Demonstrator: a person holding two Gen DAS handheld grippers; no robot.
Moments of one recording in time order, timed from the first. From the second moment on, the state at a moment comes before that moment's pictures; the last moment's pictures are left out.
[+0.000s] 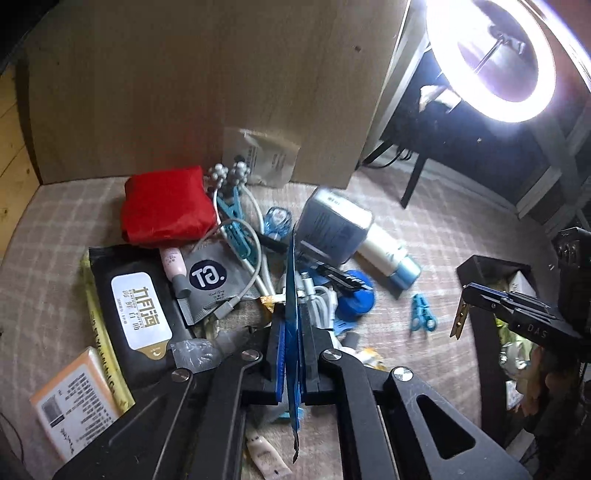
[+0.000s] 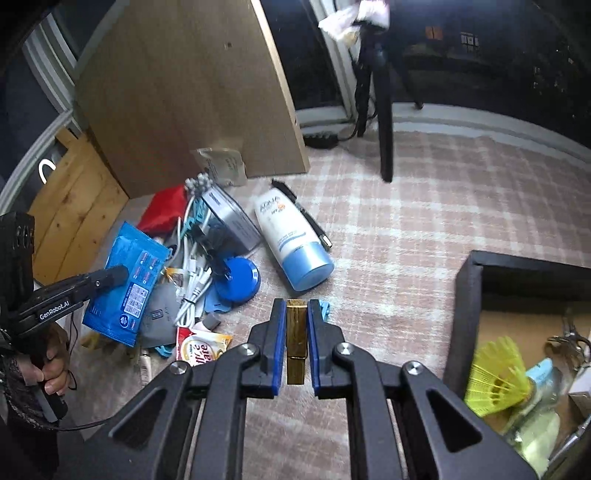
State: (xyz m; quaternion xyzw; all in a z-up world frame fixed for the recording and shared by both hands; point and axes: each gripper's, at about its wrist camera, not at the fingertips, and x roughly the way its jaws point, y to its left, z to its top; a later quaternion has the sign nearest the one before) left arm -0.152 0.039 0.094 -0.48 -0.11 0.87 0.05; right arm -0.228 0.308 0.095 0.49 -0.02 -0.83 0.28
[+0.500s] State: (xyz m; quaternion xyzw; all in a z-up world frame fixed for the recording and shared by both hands) left arm -0.163 0.182 0.140 -0.44 -0.09 0.87 0.19; right arm -0.192 0.457 0.148 0.45 -0.05 -0.87 0.17
